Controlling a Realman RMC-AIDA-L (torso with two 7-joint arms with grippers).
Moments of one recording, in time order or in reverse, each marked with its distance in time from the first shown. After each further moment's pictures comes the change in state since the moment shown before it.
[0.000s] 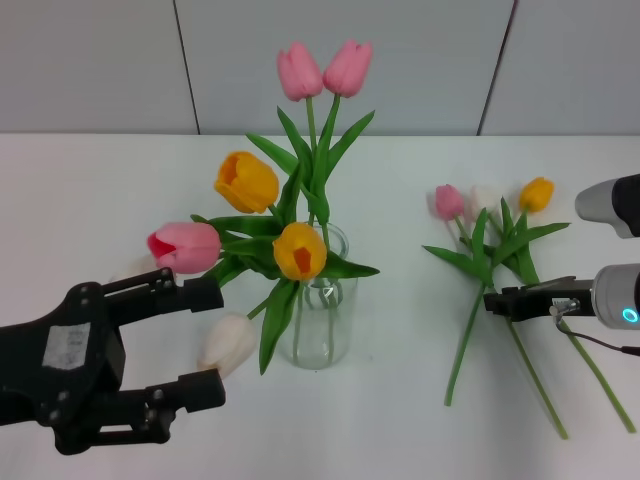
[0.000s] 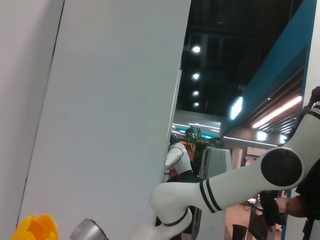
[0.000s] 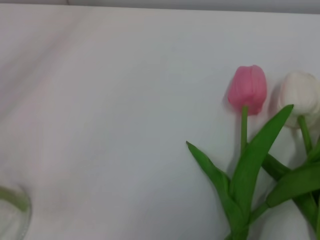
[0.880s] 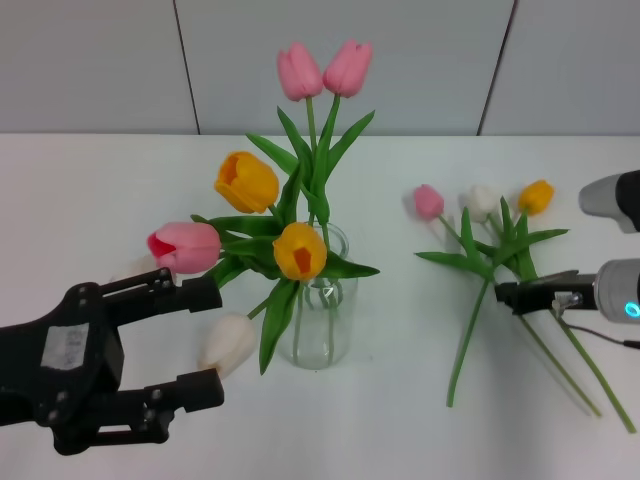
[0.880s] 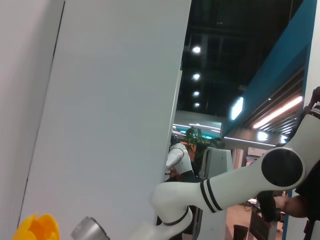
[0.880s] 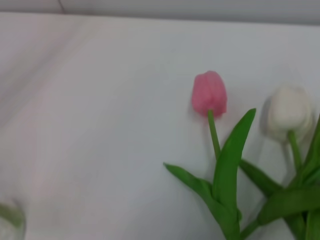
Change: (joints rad) left arm 0.003 -0.001 -0.002 0.000 0.000 0.000 0.001; right arm -0.001 0.000 0.007 -0.015 0.004 0.002 -0.002
